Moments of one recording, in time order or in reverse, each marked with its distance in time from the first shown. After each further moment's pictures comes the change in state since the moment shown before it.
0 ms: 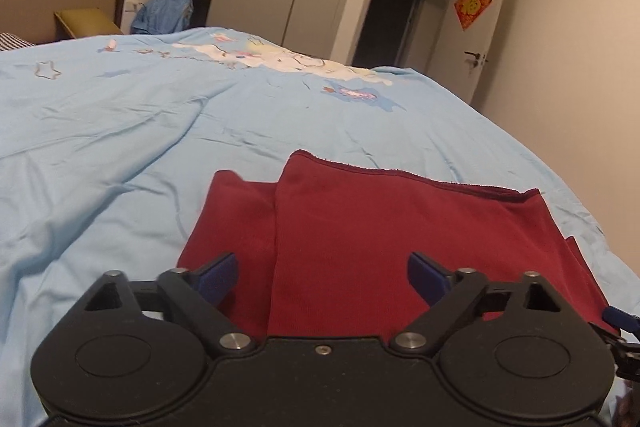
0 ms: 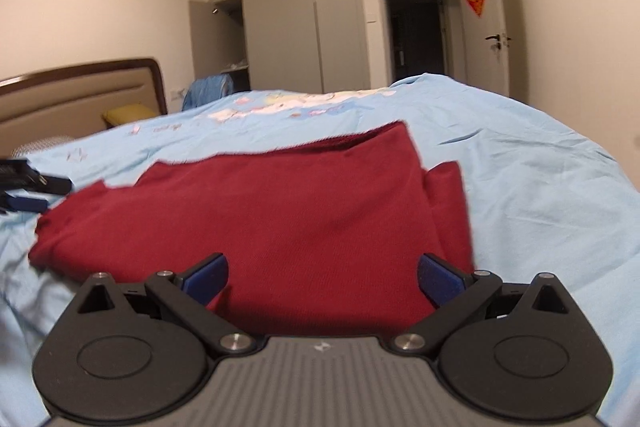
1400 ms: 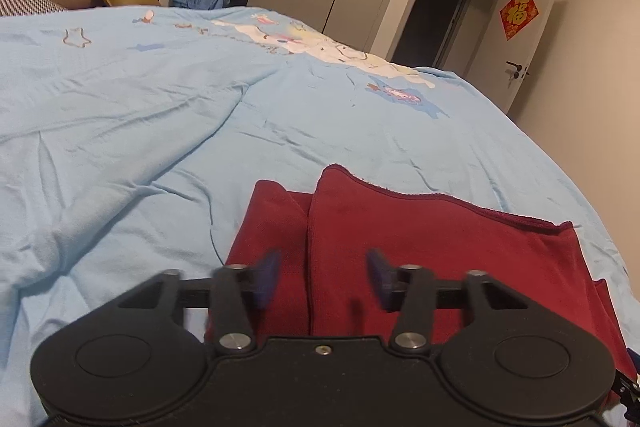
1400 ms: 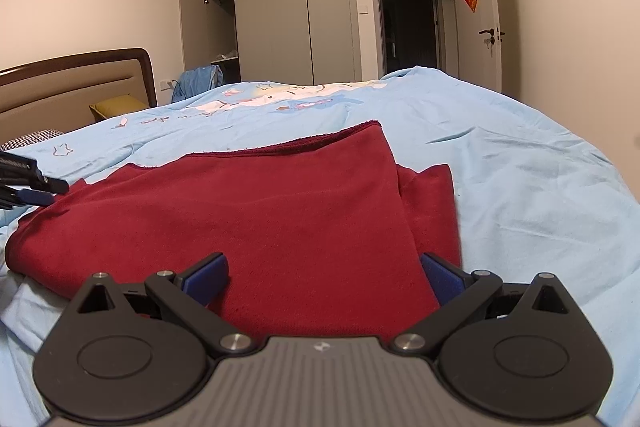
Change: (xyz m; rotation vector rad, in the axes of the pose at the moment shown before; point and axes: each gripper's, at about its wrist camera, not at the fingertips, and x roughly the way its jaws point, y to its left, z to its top) left arm 0.017 0.023 0.016 -0.107 0.014 0.094; right arm 0.016 -0.001 0.009 -0.019 0.036 -0.035
